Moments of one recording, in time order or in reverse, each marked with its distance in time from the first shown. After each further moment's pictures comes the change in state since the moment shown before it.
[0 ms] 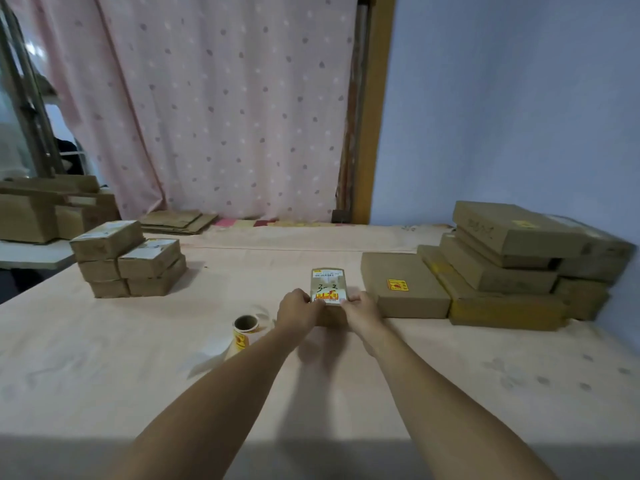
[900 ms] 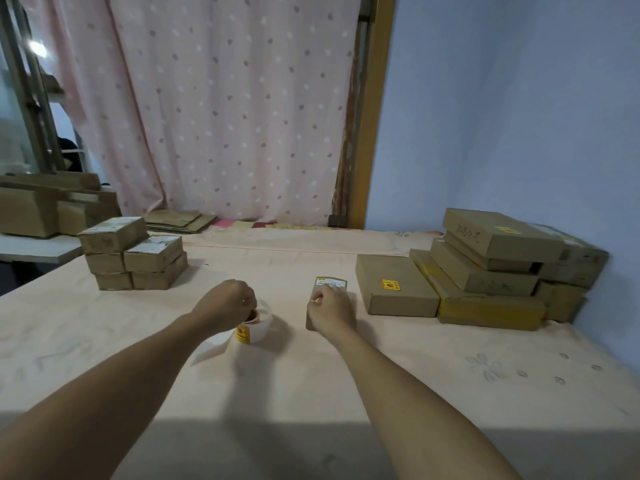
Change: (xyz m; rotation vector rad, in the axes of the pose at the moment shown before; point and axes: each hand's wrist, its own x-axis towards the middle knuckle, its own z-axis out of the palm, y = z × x) left_hand -0.018 -0.028 -0.142 0.738 -0.120 0.397; right_hand -0.045 -0.027 0.031 -0.493 0.003 -0.340
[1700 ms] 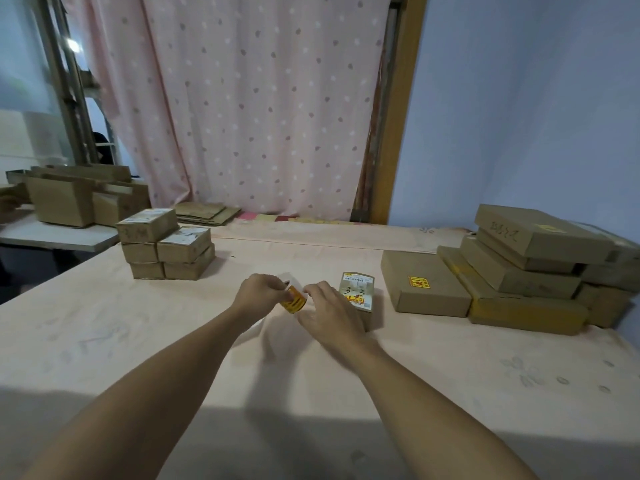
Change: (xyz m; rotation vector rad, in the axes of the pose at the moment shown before) left_hand 0.000 0.002 0.012 -0.670 0.119 -0.271; right_hand -0.027 -0.029 0.026 -0.207 -0.040 -0.475
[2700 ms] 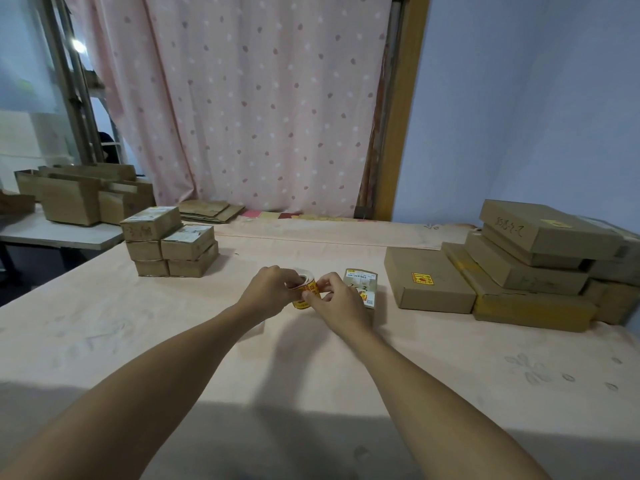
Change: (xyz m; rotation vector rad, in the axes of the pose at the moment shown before) left_hand -0.004 0.013 0.003 0.306 0.011 0.372; right_hand 0.006 0.004 -0.008 0.387 0.042 0.318
